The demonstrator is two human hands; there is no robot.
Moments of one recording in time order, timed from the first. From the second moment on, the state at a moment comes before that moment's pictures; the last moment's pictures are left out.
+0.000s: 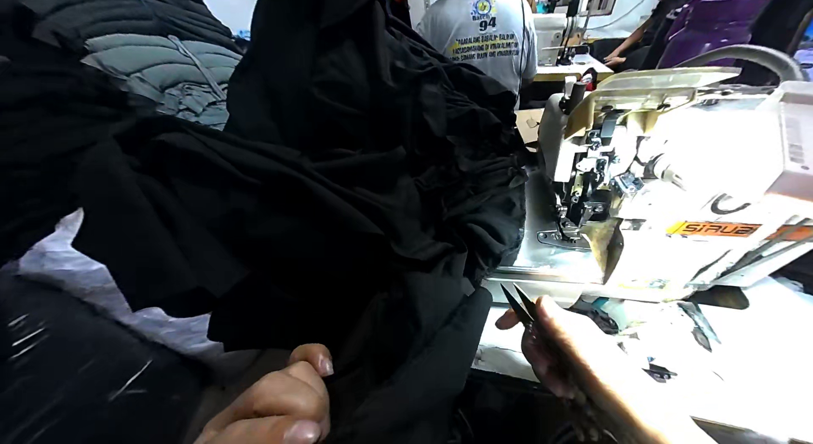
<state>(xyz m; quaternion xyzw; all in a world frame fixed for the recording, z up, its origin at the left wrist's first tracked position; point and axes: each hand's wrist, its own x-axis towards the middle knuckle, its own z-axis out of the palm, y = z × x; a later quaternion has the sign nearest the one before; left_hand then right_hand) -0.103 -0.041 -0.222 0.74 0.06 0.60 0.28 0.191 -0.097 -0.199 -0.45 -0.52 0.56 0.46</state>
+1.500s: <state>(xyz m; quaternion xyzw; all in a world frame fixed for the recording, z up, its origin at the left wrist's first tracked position) 0.049 -0.003 -0.170 0.85 0.38 0.37 -0.02 0.294 -0.183 -0.224 -0.69 -0.58 0.04 0.43</state>
